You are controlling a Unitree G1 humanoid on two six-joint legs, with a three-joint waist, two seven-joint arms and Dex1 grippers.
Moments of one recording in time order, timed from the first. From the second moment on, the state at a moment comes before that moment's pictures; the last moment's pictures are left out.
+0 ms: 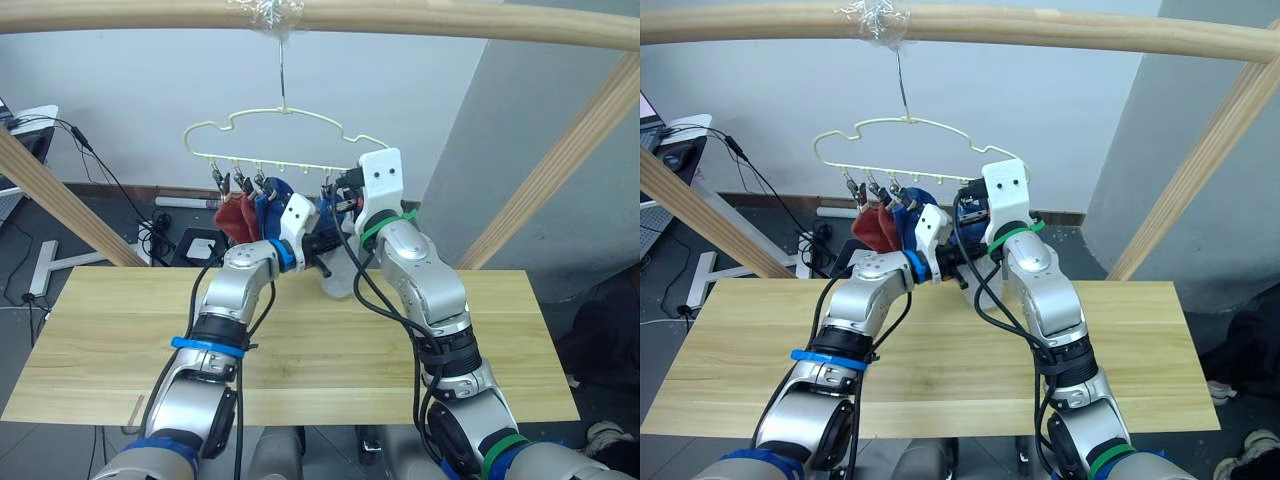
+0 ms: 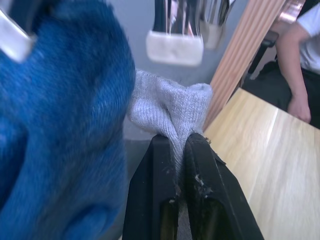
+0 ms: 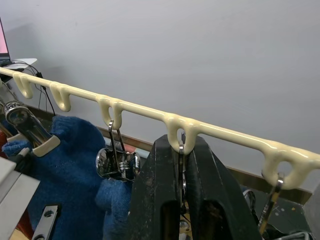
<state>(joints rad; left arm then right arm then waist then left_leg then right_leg) -0.72 0.25 -0.05 0.44 -0.24 0.30 -0.84 -0.71 0.13 0.13 -0.07 0.00 0.62 0.03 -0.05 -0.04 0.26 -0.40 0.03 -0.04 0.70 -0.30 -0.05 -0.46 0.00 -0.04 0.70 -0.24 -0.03</state>
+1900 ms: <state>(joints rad) -0.58 0.43 -0.11 0.20 -0.20 0.18 -0.97 -0.50 0.08 0.14 -0.37 -0.02 0.78 -0.03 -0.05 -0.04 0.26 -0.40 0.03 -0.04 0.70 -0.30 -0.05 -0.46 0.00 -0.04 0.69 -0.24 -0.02</state>
